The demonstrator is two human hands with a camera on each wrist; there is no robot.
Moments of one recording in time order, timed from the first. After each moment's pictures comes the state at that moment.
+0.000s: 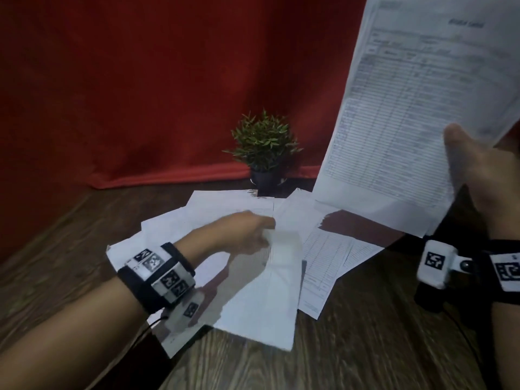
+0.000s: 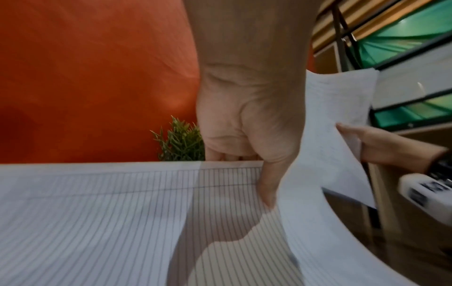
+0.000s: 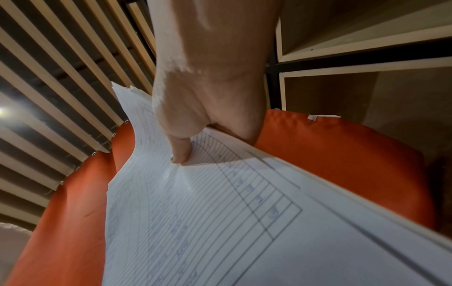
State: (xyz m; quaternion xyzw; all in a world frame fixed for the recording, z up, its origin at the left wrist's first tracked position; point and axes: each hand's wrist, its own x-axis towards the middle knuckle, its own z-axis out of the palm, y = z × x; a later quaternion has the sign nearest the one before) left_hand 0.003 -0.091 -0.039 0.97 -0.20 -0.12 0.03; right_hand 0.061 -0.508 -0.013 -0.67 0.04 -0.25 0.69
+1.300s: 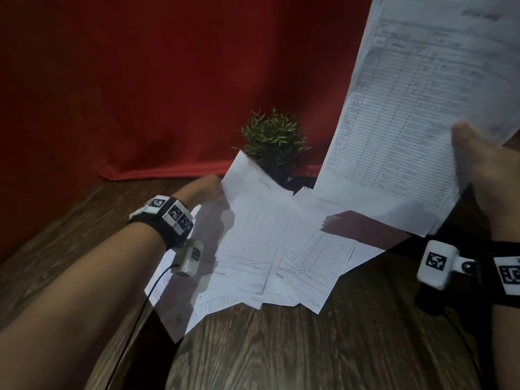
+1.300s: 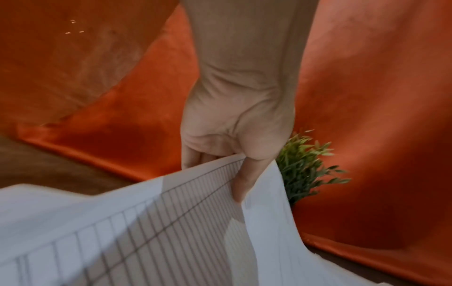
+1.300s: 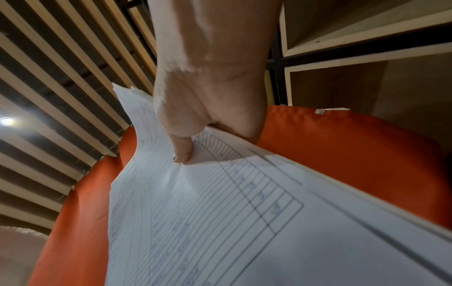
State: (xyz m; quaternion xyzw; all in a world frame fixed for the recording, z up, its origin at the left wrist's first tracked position) left_hand 0.082 0.000 -0.028 0.98 0.07 -0.10 0.15; right_hand 0.078 -0.505 -0.015 -0.62 -0.01 -0.25 0.74
